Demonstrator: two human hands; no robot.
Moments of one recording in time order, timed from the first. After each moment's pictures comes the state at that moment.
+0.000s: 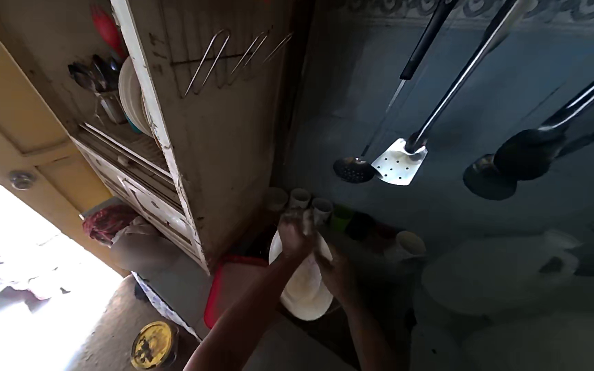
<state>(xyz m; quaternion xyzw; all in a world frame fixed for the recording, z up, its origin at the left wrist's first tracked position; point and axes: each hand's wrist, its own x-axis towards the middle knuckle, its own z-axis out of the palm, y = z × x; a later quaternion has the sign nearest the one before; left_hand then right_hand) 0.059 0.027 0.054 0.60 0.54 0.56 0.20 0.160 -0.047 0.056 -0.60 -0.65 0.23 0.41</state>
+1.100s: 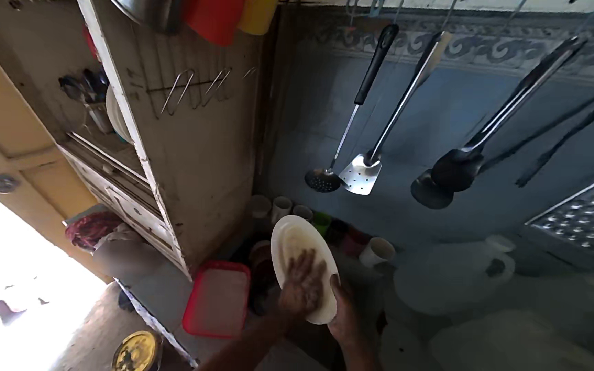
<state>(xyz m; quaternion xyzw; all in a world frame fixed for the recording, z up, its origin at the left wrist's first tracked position) 0.127 -0.036 -0.052 0.76 0.38 0.52 0.10 0.221 -0.087 0.015 -0.49 -0.36 0.49 0.62</state>
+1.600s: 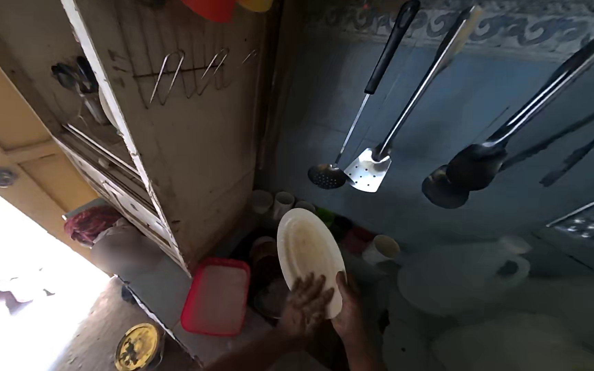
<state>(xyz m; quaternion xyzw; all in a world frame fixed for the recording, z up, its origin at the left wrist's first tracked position) 0.121 -0.075 -0.072 0.79 0.33 0.49 0.19 0.224 -0.083 0.023 -0.53 -0.36 0.46 0.61</state>
